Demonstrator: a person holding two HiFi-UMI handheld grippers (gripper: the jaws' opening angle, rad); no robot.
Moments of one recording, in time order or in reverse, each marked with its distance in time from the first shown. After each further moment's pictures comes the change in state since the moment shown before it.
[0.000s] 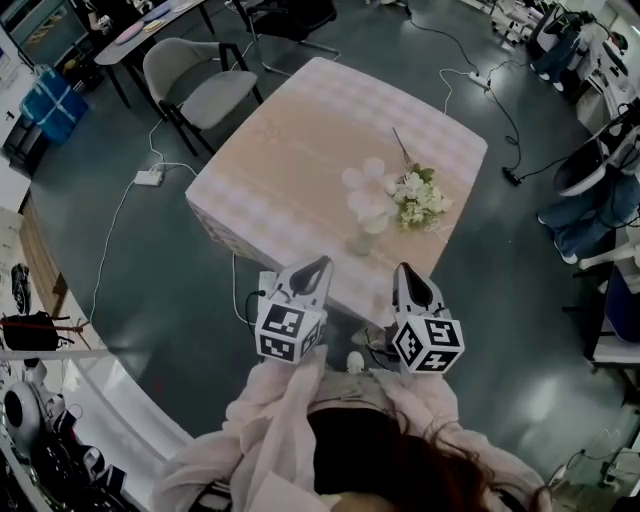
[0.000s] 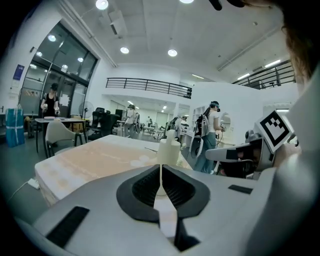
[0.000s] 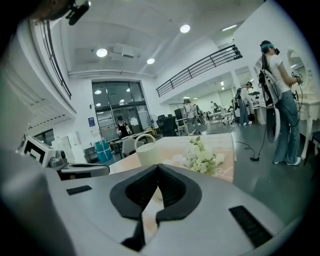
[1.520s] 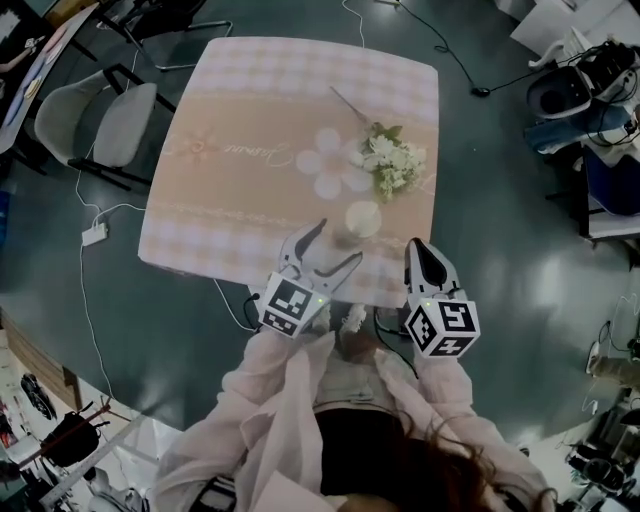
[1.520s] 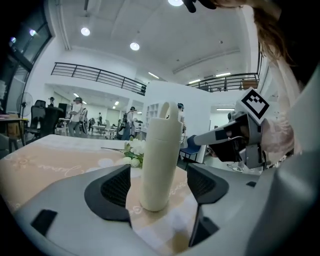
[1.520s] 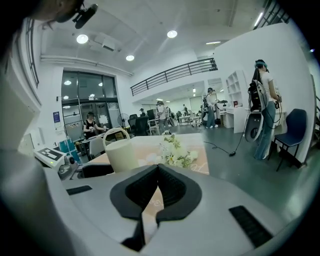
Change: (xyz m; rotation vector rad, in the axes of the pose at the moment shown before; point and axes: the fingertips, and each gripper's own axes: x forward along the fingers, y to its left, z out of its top) left arm 0.101 -0.004 -0.023 0.213 0.009 -0.595; right arm 0.024 -0.036 -0.007 0.048 -0.004 -0.374
